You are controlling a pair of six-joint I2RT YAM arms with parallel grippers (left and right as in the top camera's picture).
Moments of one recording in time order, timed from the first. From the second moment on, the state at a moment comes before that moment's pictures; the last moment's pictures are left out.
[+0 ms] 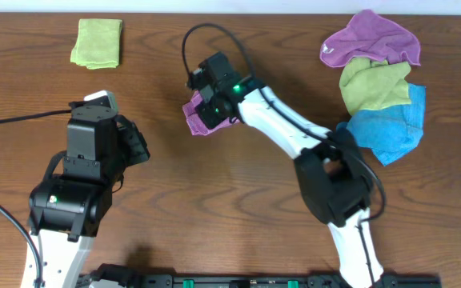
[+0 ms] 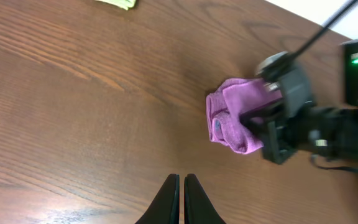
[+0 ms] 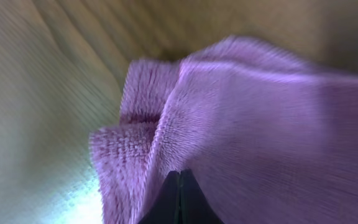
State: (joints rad) left arm -0.18 1.00 1.07 -0.85 -0.08 -0.47; right arm 0.63 2.27 1.76 -0.62 -0.16 -0.03
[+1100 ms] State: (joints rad) left arm -0.18 1.54 1.07 -0.59 0.08 -0.48; right arm 0.40 1.81 1.79 -0.90 -0.07 -0.12
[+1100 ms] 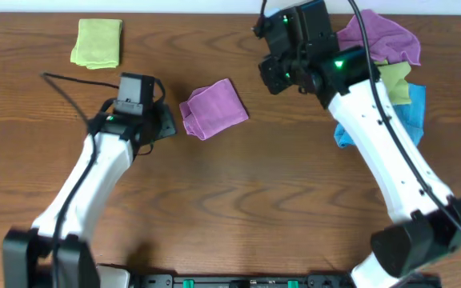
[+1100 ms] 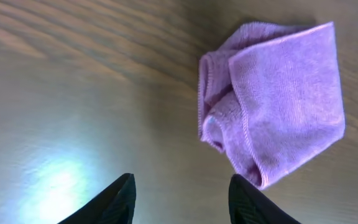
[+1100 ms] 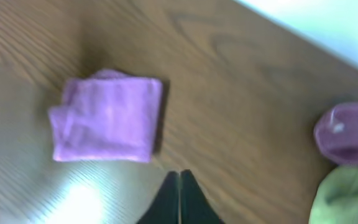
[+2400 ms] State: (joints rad) left arm -0.14 1.85 1.07 -0.27 0.35 -0.57; right arm 0.41 2.27 1.74 -0.69 -0.19 -0.03
